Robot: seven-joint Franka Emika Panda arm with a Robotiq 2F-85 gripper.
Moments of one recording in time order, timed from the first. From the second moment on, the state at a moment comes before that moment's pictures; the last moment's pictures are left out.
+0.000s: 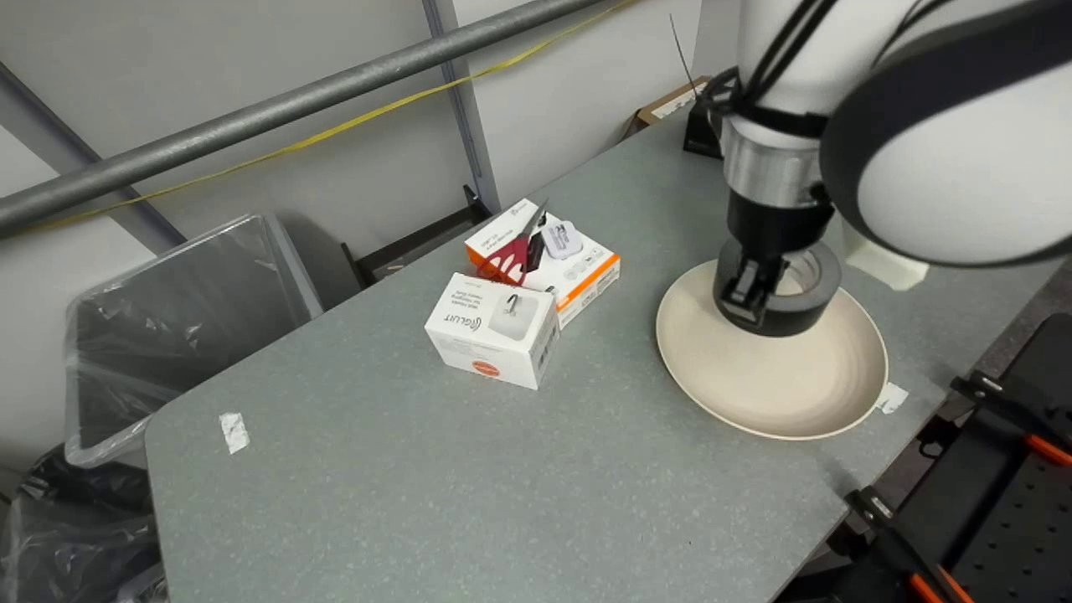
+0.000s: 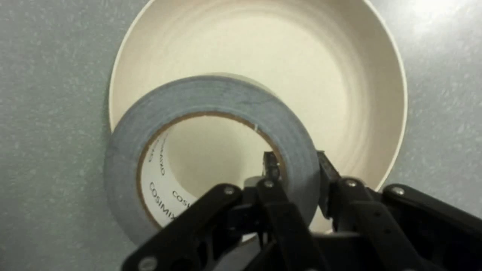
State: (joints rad) arm 0.06 0.05 0.03 -2.61 -0.17 2.56 0.00
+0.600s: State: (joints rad) arm 0.07 0.09 0.06 -2.63 -0.32 2.56 0.05
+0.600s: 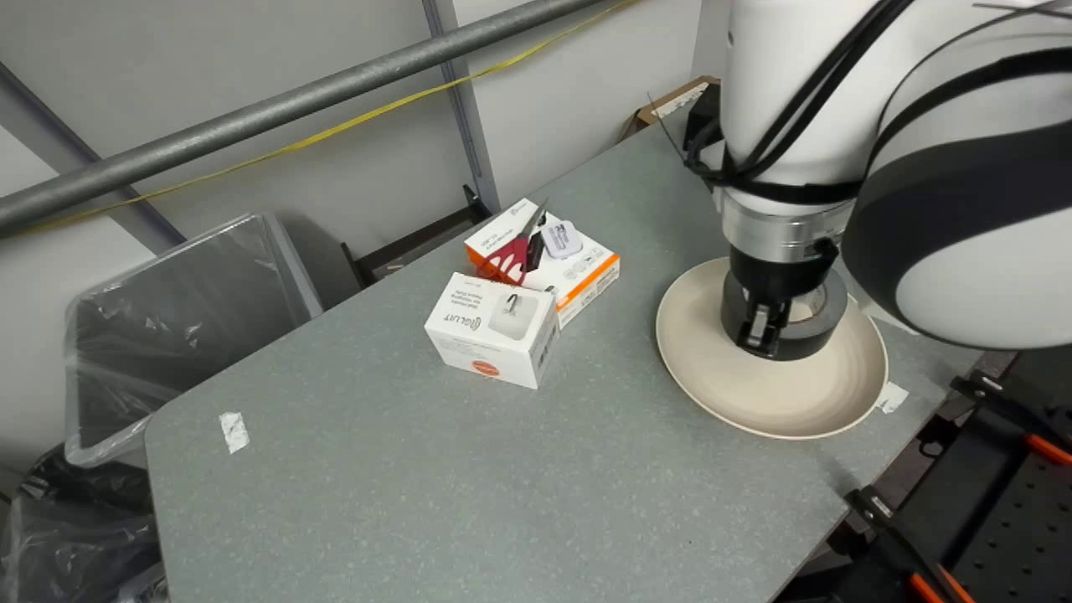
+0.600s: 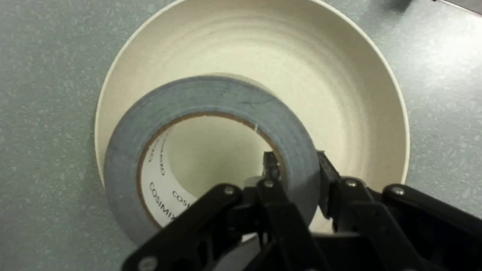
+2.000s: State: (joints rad) arm 0.08 0.26 0.05 -2.53 -0.48 2.55 -0.12
